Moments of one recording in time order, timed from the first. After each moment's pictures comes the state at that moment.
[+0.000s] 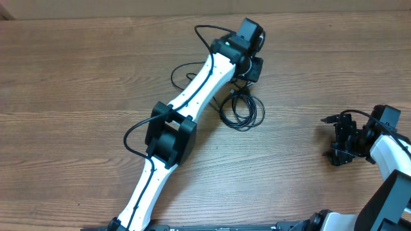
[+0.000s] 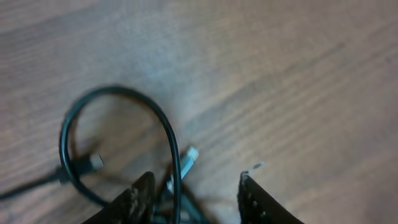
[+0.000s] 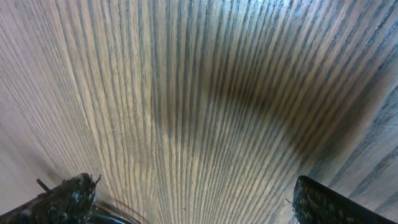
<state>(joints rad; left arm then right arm) -0.61 2.53 2.38 -0.92 0.12 -0.31 -0.49 1.52 0.75 -0.57 -0.42 0.93</state>
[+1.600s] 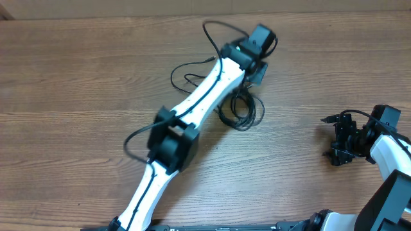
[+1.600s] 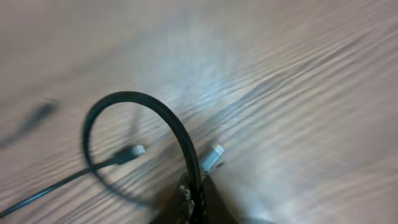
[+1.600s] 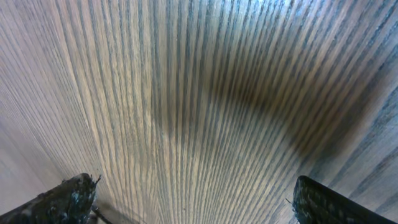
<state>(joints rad) -0.65 2.41 2.37 -0.99 -0.09 -0.22 -0.49 1.52 0.75 -0.57 -0.42 0.93</state>
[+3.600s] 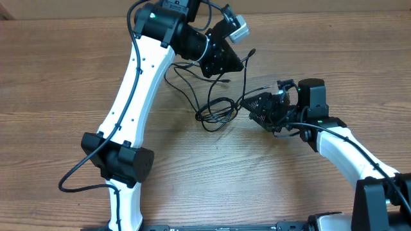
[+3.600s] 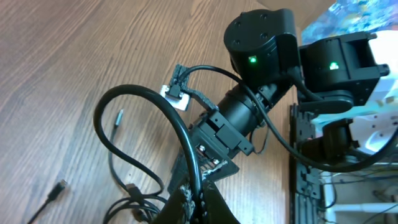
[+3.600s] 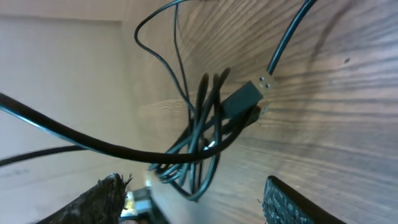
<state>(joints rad) -0.38 2.11 2.39 -1.42 0.88 0.56 0.13 1.52 0.75 -0.04 -0.84 0.83</state>
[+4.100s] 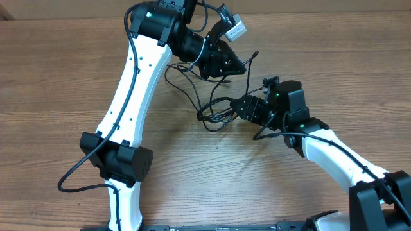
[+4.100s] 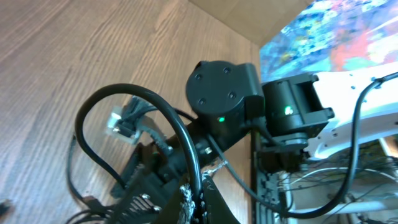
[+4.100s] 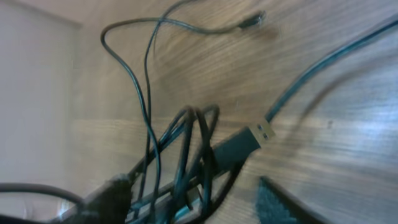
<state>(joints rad) -0.37 2.11 2.39 -1.48 1.04 0.56 0.30 1.52 0.75 0.05 -0.47 0.70</state>
